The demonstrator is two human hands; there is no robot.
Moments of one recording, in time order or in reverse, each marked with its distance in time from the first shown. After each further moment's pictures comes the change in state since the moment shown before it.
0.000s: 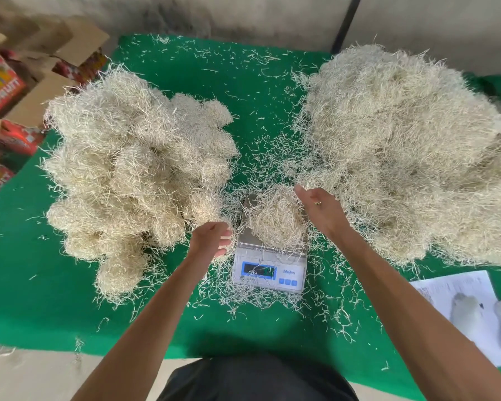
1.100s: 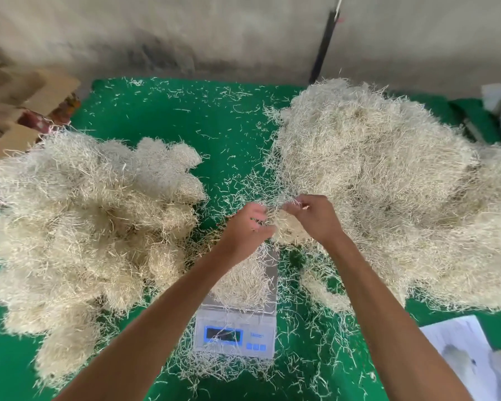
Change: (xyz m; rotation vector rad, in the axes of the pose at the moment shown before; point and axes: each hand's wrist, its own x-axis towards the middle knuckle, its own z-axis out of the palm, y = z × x) left_hand 0.015 0.148 0.154 0.551 -0.312 0.589; right_hand 0.089 -0.010 -0.089 0.075 0.051 -0.117
